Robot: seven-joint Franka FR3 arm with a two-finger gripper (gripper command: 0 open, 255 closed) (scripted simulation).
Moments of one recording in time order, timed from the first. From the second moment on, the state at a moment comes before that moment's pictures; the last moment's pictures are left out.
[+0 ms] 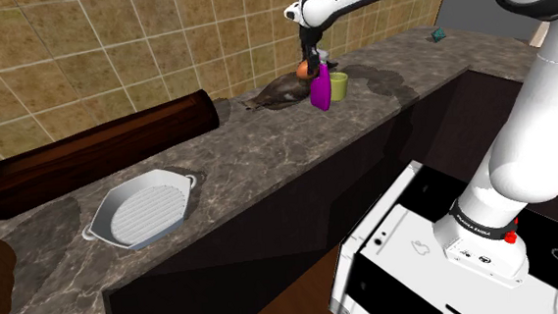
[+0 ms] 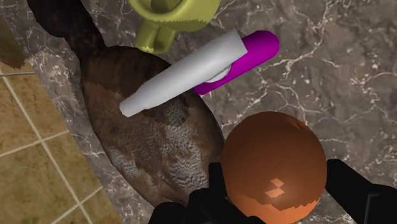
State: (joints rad) arm 0.07 0.11 -0.14 -1.82 -0.18 2.17 -0.93
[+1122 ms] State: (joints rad) arm -0.14 0.29 -0.25 -1.53 -0.01 2.10 -1.31
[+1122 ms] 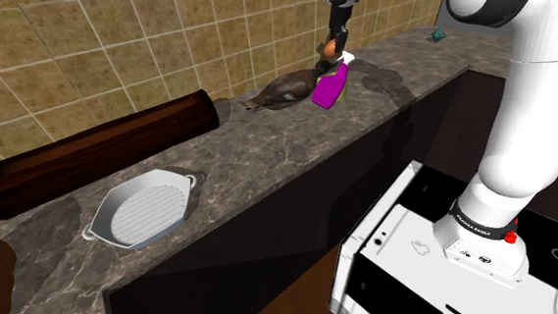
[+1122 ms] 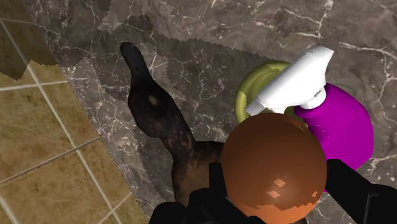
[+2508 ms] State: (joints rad) arm -0.16 0.34 -0.25 -1.68 0.00 2.30 -1.32
